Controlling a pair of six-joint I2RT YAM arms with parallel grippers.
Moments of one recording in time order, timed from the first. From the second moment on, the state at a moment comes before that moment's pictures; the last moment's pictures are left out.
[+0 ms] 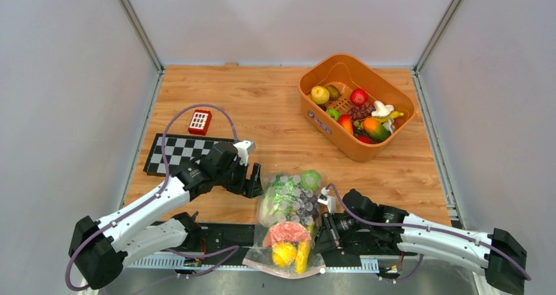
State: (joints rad) left arm -0.73 0.93 0.64 -0.59 0.22 -0.44; right arm 1.11 0.55 0.06 -0.16 -0.63 1.01
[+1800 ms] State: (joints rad) left arm -0.99 0.84 0.86 -0.45 0.06 -0.31; right arm 0.53 1.55 0.93 0.46 -0.56 0.90
